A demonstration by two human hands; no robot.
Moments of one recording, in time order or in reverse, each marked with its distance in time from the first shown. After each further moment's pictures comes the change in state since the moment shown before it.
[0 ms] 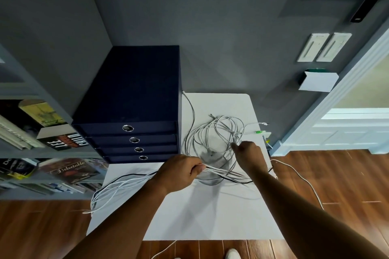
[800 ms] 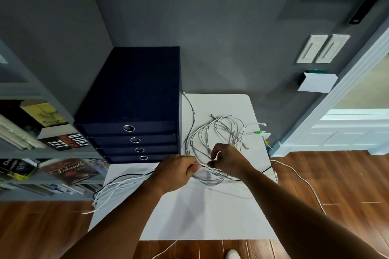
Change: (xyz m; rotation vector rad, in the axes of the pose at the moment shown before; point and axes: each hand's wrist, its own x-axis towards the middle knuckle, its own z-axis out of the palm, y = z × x) left_hand -0.006 -0.018 0.003 0.024 0.044 -0.009; right_hand -0.025 -0.038 0.005 0.112 -0.419 -0.278
